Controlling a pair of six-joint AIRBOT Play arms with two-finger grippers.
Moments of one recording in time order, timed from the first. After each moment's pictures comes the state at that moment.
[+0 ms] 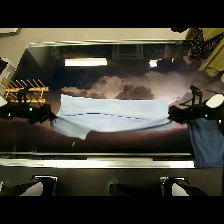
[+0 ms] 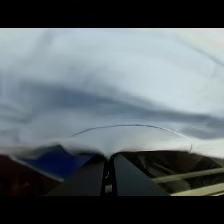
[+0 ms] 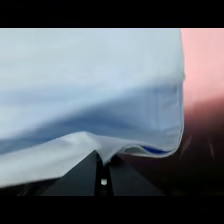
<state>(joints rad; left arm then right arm) 0.17 -1.22 1.07 1.02 -1.31 -1.55 -0.23 -1.22 1.04 -1.20 1.22 1.53</state>
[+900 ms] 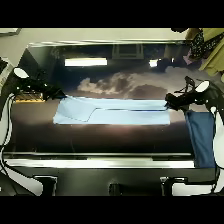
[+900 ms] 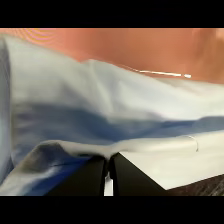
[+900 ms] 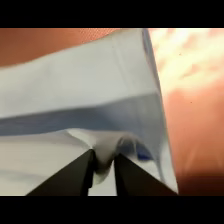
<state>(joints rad) 0.13 -1.87 1.74 0.99 -1.36 -1.55 -0.22 -1.59 1.31 -1.18 1.12 1.54</state>
